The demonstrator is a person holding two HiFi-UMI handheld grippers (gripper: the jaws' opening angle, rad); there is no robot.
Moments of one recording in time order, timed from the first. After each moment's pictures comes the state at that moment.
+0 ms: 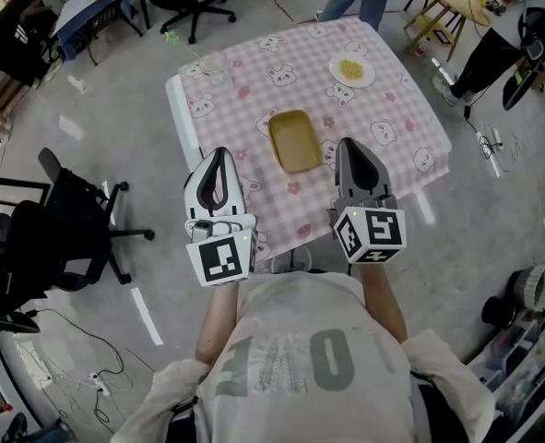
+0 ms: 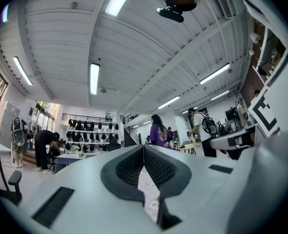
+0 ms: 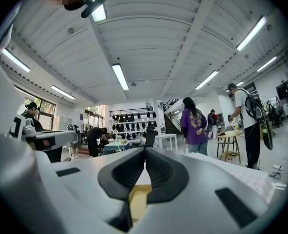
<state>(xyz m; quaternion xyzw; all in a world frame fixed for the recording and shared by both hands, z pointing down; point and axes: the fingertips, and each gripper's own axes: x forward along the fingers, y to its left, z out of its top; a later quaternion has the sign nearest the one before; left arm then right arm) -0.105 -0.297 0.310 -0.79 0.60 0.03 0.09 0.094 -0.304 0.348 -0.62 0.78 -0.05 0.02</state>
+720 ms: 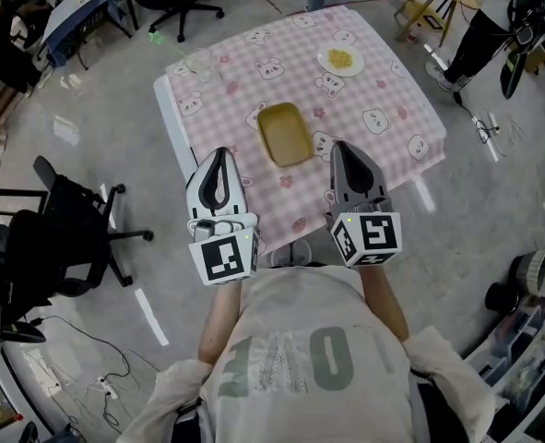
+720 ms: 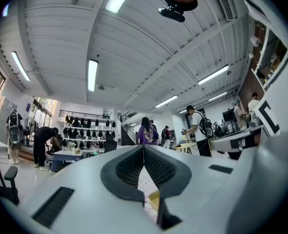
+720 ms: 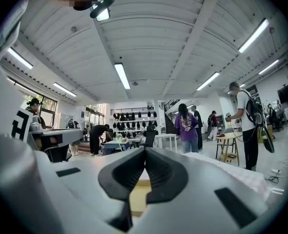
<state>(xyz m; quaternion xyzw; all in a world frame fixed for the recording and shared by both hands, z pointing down) -0.082 -0.293 0.323 -0.80 0.59 0.03 0.07 0.104 -0.285 0.361 -0.62 0.79 -0.04 0.01</state>
